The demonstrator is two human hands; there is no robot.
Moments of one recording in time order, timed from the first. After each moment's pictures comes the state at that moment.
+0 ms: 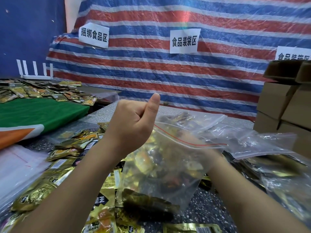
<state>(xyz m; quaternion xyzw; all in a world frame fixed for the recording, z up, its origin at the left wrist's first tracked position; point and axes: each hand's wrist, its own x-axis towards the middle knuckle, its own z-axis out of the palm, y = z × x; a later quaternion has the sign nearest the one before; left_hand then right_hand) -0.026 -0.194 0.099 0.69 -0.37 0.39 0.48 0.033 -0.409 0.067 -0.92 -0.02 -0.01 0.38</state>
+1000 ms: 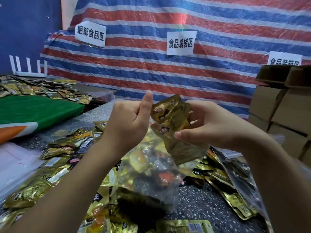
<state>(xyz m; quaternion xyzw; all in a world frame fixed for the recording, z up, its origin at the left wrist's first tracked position) -0.023 -0.197 0.094 0.71 -0.32 0.40 0.49 -0.081 -0.402 0.150 -0.90 -0.25 -0.05 0.37</state>
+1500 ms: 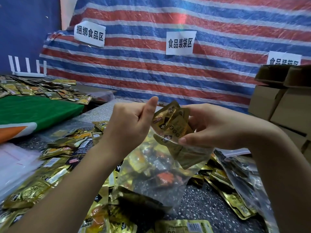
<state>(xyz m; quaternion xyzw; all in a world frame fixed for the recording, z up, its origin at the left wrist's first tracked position) -0.021 -0.198 0.092 0.69 -0.36 0.46 0.42 -0.090 -0.403 0.168 -0.94 -0.24 0.02 0.25</state>
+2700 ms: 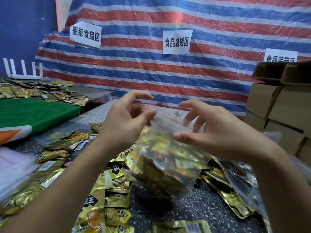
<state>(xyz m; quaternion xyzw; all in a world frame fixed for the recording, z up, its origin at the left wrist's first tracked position) -0.026 -0.201 0.096 0.68 -0.33 0.22 0.62 -0.102 -0.409 0.146 -0.96 -0.17 -0.17 0.13</state>
